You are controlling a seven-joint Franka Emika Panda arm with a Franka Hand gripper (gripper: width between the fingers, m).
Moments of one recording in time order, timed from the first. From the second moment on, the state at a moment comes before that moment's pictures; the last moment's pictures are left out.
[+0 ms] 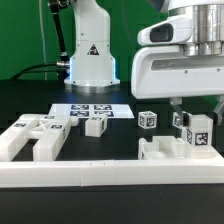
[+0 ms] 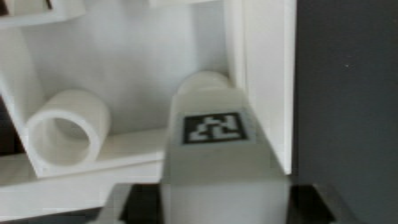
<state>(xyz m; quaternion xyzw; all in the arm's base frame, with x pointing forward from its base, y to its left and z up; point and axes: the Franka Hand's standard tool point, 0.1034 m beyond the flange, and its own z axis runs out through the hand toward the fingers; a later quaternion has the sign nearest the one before) 0.636 0.124 0.079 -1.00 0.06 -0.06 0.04</state>
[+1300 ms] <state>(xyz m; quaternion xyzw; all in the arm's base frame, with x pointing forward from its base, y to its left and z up) 0.634 0.127 0.079 -0.82 0.57 -0.03 0.06</state>
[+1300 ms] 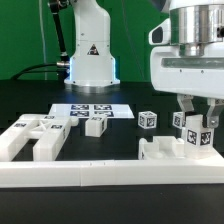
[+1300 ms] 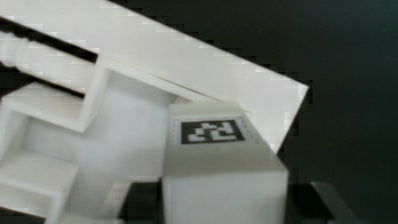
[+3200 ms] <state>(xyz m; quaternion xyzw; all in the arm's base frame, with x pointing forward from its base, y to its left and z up) 0.635 0.126 0.080 -1.00 -0.01 -0.06 0.02</state>
